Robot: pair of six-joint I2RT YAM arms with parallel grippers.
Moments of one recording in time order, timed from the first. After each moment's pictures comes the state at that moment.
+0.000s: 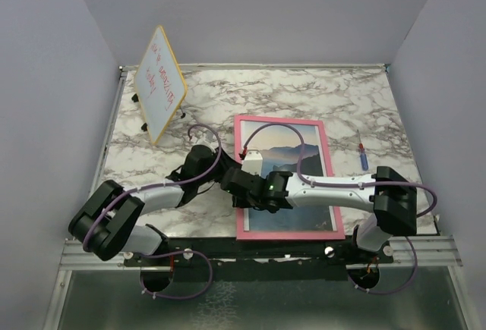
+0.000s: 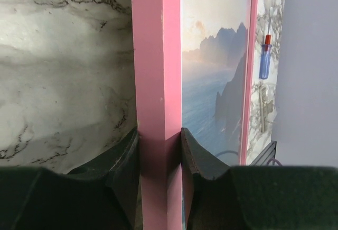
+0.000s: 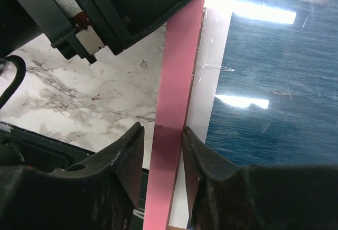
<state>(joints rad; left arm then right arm) -0.60 1.38 0.40 0.49 0.17 -1.03 1.28 1.64 1.14 -0.52 0.41 1.06</state>
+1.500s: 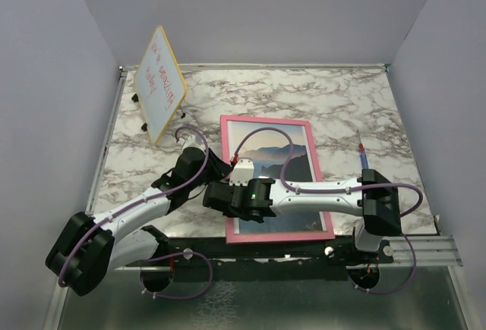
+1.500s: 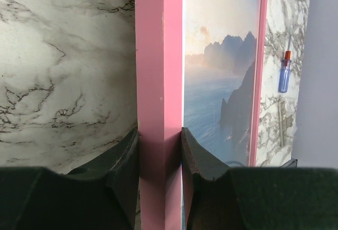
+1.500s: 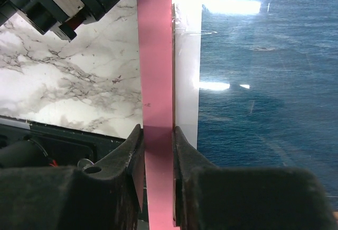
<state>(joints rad) -0.60 1.08 0.41 0.14 0.01 -0.99 1.40 1.76 1.37 -0.77 0.50 1.28</state>
